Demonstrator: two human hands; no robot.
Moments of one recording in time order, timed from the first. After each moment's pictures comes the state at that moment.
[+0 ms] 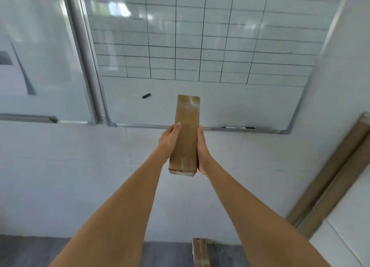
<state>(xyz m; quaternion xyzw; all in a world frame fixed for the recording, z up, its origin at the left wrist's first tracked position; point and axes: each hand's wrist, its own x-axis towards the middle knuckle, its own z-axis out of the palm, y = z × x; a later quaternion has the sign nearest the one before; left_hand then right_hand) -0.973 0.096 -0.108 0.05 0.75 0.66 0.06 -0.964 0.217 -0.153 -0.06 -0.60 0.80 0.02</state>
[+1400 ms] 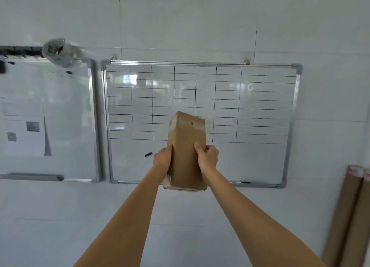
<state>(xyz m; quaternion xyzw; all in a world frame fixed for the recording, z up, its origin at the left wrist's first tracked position) -0.973 0.092 0.017 0.02 0.72 0.69 -0.03 -0.960 0.229 0.012 -0.12 -0.70 0.64 0.28</state>
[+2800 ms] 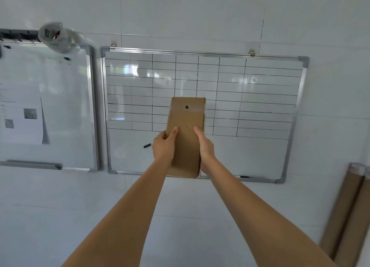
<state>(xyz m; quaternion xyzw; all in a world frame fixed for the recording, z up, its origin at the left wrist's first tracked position) -0.964 0.112 0.025 0.02 0.66 0.73 -0.17 -0.958 0.226 0.020 -0.09 -0.61 0.78 0.14</state>
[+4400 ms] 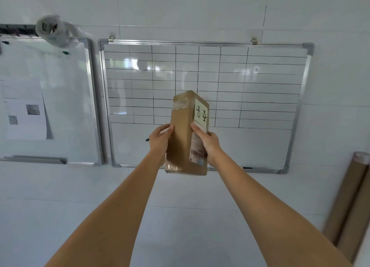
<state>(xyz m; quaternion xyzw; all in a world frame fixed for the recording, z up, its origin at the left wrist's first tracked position) -0.973 0.091 0.014 0.04 0.61 0.79 -0.10 -0.952 0.235 0.016 -0.09 -0.68 0.71 0.17</state>
